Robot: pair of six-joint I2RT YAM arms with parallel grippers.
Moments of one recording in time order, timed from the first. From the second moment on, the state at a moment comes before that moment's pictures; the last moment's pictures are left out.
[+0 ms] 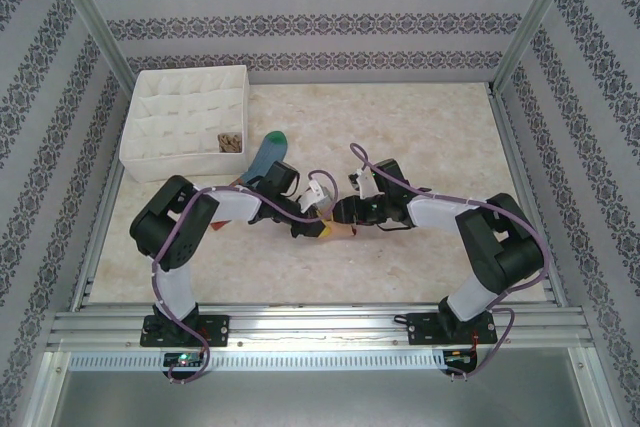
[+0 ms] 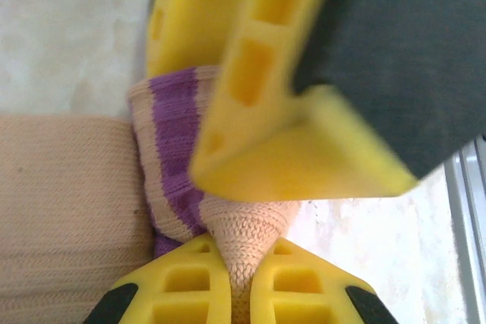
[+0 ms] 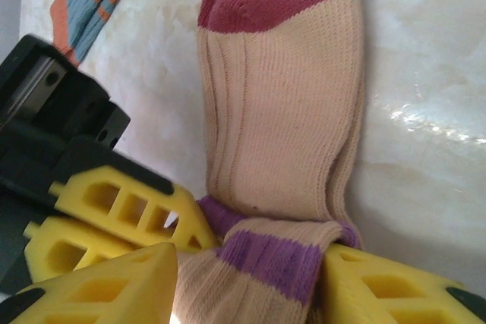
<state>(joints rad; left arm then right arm) -0.54 1.87 0.91 -0.03 0.85 0.22 0.45 1.62 0.71 -0.02 -0.66 0.47</state>
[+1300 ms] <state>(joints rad) -0.68 1.90 1.05 -0.18 0.72 0.46 0.57 1.23 0.53 -0.36 -0.23 0.65</state>
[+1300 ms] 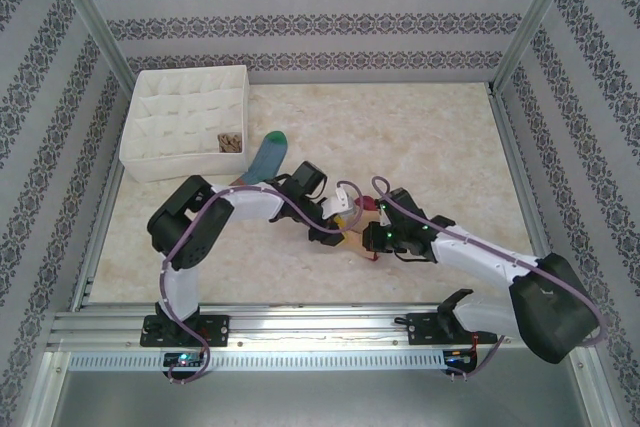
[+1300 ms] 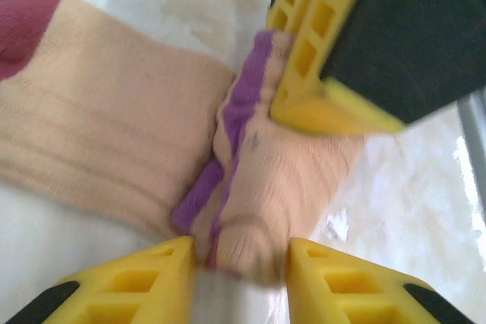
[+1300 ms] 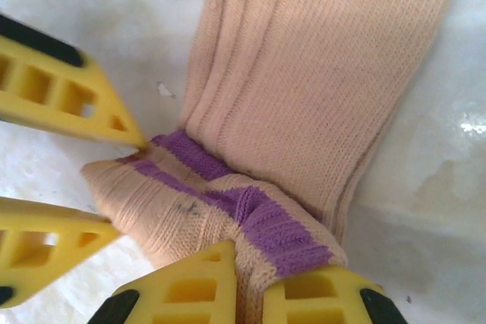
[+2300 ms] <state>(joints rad) -0.95 1.76 0.68 0.41 0.04 1.01 0.49 1.56 0.76 -0.43 -0.50 0.64</state>
